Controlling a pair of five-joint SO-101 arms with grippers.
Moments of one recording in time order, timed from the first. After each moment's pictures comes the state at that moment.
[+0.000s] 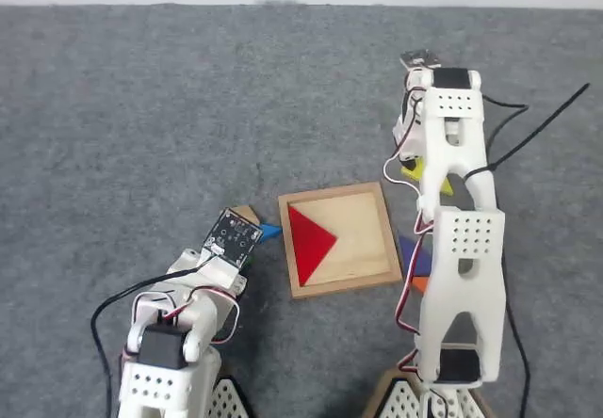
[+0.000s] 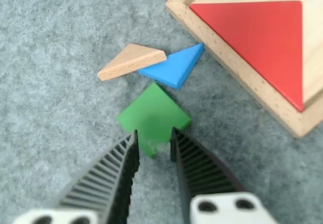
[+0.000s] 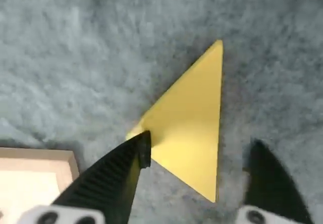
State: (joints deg) left arm 2.6 -102.5 97.1 72.0 -16.5; right arm -3.0 58.9 -56.8 96.5 11.6
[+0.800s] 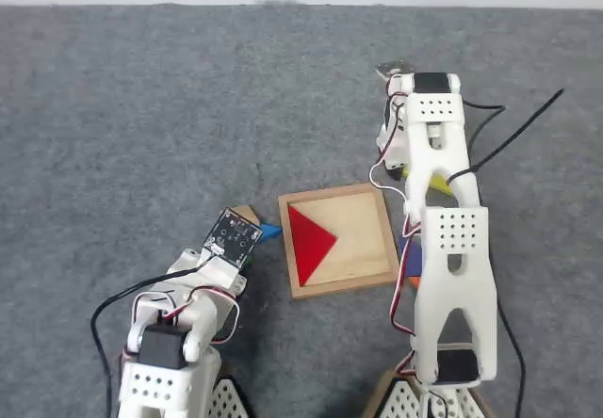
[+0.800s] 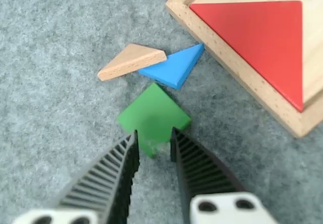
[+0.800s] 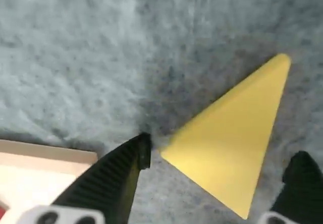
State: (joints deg) left arm 2.6 -102.5 97.1 72.0 -16.5; right arm -6.3 66.6 -63.5 99.8 13.0
